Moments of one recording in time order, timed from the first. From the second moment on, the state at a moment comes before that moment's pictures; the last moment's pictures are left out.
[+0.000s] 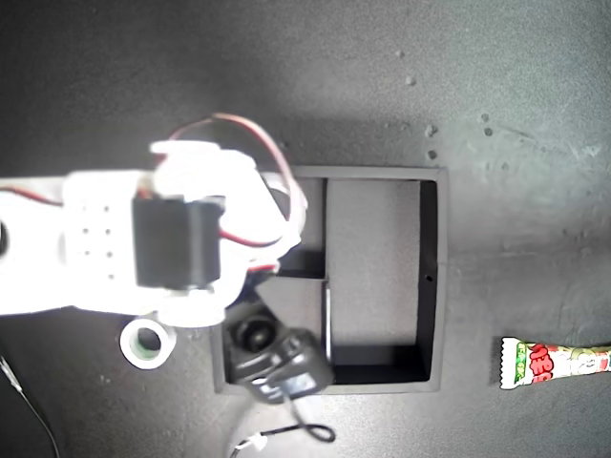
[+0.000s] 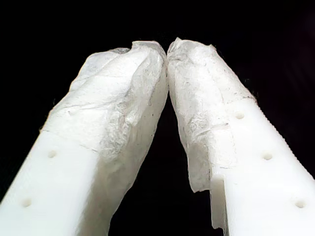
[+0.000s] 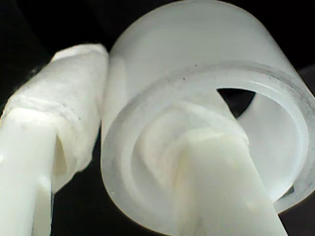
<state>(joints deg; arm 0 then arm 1) 1.1 55.2 32.9 103.9 -37.1 -11.9 136.8 104.9 68.2 60.6</state>
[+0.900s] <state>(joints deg) 2.4 66.3 40.1 104.0 -47.5 -46.8 112.6 130.9 50.7 124.3</state>
